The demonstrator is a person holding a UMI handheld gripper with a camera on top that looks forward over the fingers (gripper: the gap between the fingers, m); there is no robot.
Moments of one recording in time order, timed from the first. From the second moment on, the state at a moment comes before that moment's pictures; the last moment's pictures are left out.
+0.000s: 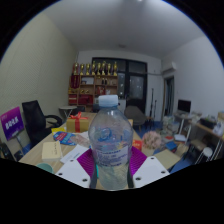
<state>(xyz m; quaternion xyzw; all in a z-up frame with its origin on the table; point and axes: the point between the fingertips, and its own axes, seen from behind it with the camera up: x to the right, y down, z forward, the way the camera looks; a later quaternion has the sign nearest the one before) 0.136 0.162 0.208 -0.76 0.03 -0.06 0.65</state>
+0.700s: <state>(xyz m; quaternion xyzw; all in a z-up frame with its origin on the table) 0.154 0.148 0.071 -0.81 0.03 0.01 0.59</state>
